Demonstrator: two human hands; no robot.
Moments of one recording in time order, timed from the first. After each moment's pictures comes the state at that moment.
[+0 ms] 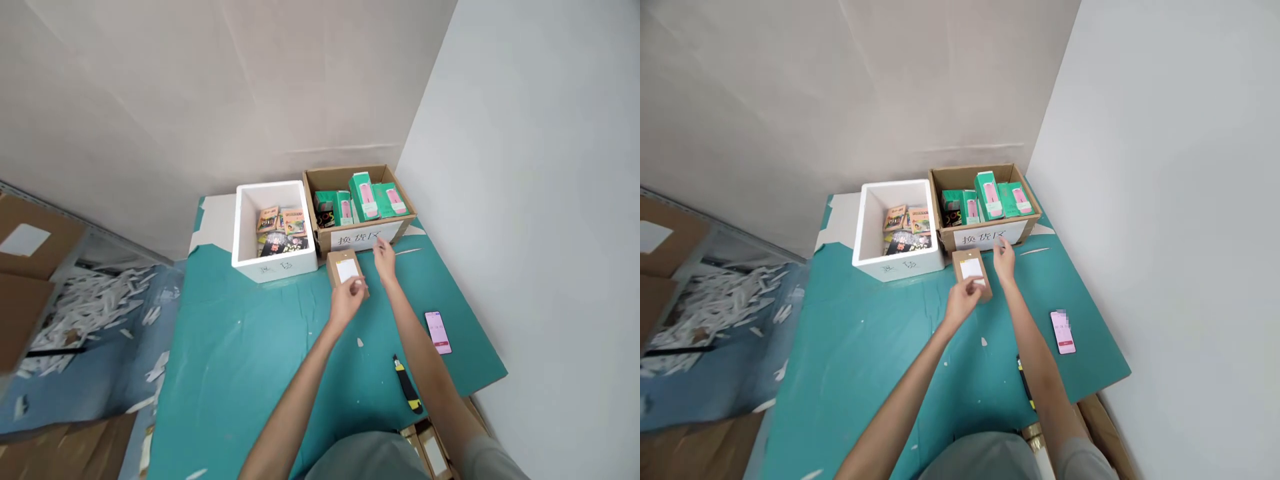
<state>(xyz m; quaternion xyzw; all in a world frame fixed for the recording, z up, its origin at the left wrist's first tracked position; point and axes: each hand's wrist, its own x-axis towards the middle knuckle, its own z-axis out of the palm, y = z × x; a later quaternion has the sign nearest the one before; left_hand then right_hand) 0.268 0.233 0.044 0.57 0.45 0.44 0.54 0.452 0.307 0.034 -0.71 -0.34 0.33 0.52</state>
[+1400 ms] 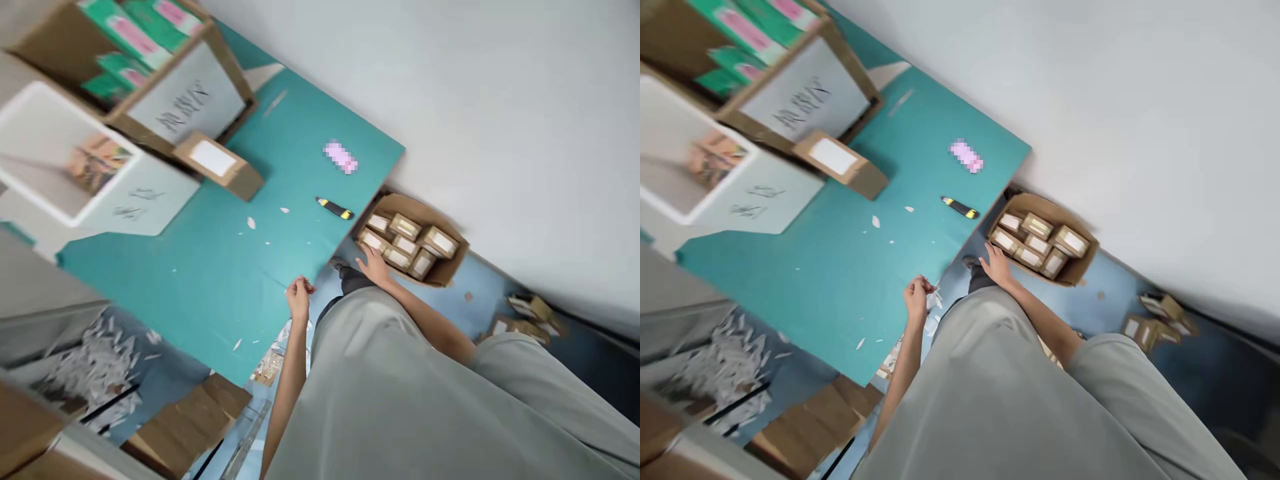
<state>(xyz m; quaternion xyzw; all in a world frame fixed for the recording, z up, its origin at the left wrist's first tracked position) 0.091 -0.124 -0.037 0.51 0.57 0.15 0.62 0.298 -0.310 -0.106 -0.88 -0.28 0.27 0.28</state>
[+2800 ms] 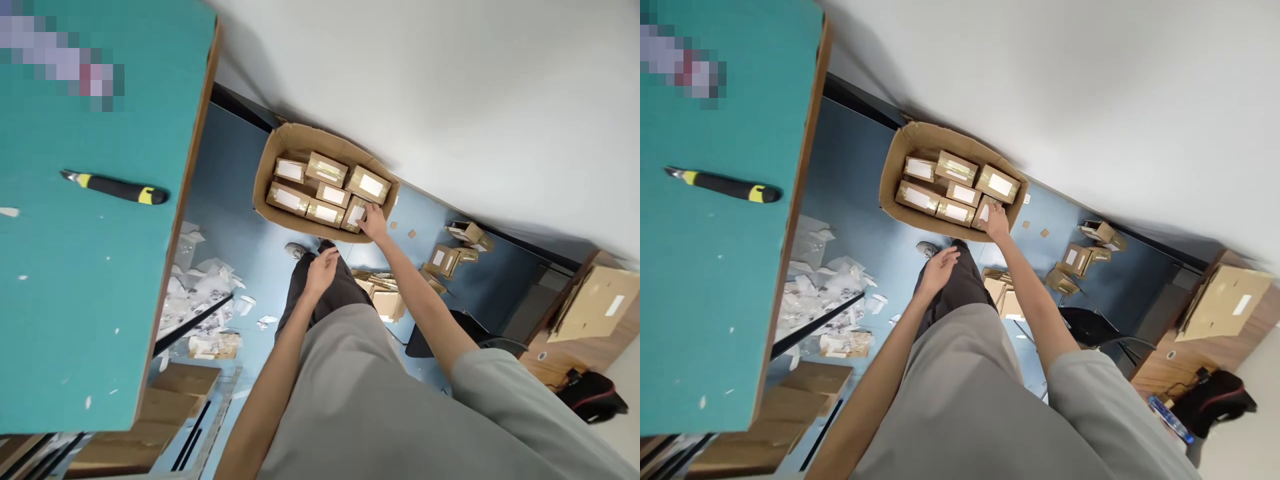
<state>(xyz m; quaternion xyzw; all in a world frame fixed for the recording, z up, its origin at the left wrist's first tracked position) 0.323 -0.459 -0.116 0.64 0.34 -0.24 0.65 0.514 -0.647 -0.208 -0.94 -0.09 0.32 0.11</state>
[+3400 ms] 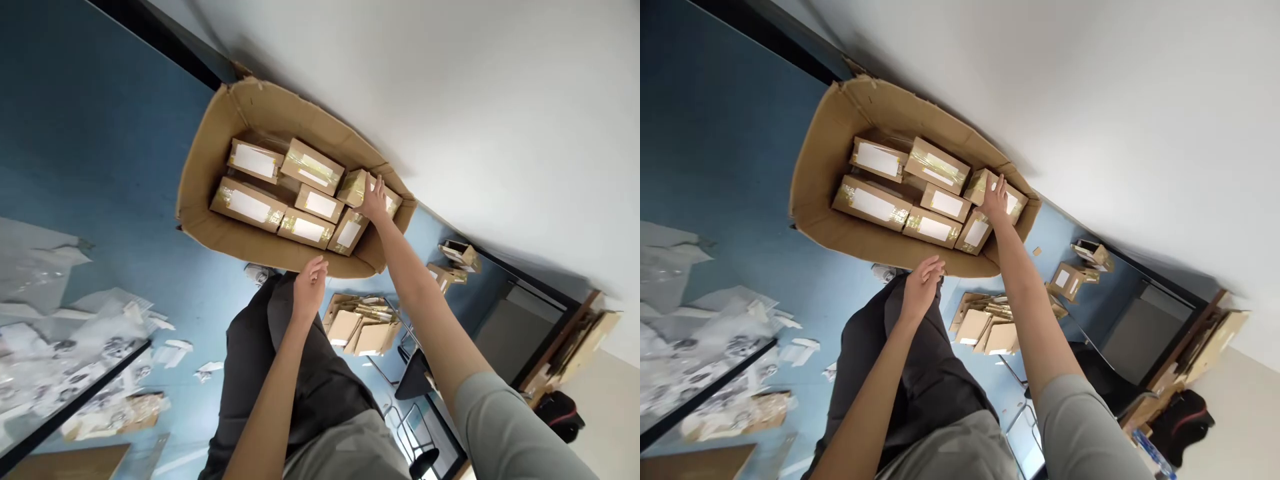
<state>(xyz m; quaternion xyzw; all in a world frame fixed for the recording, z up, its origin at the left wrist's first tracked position) 0.352 -0.472 -0.338 0.50 0.45 -0.14 0.73 0.659 -0.648 -0.482 -0.94 -0.09 0.31 0.04</state>
